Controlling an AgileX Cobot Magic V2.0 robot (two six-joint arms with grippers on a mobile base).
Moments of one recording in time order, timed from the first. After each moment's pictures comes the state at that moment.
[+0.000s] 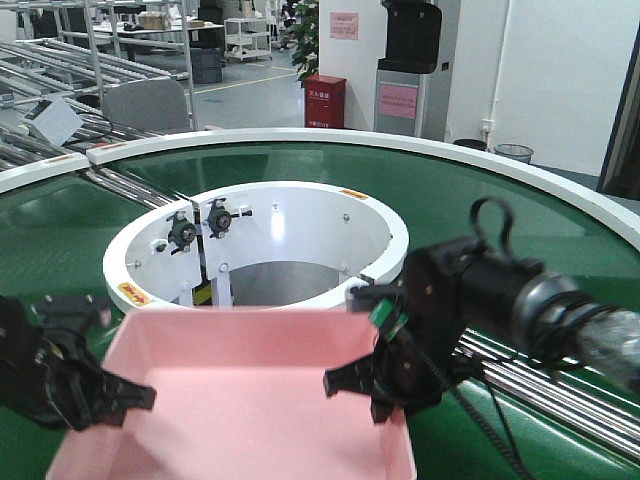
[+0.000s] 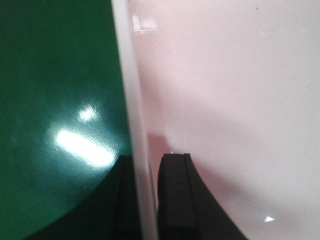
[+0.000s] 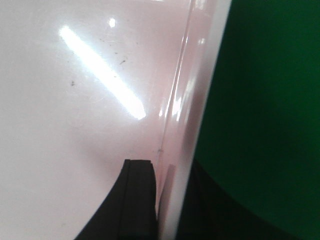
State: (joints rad) left arm -0.19 1.62 -1.19 -0.15 0.69 0.04; right arm 0.43 1.92 -1.67 -0.04 1.06 0.26
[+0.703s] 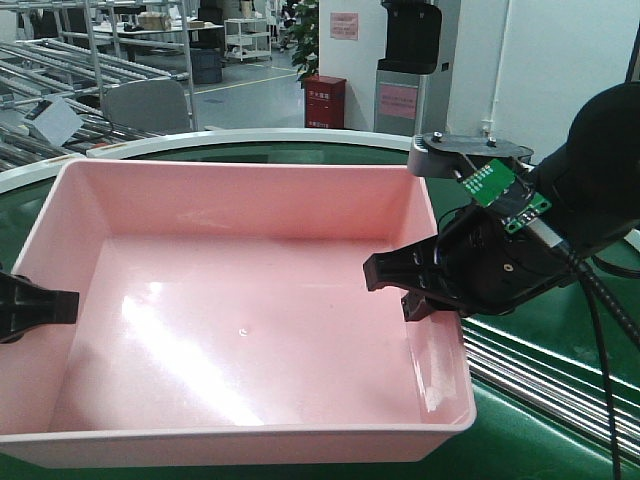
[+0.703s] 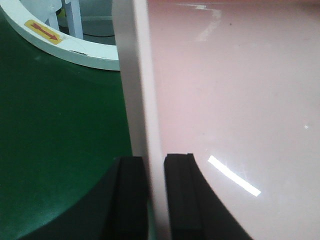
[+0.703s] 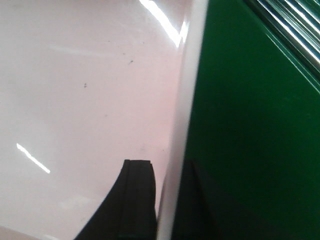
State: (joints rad) left arm -0.19 1.18 -1.19 -0.21 0.77 0.03; right arm 0.44 1.53 -1.67 -0.02 1.14 0.28
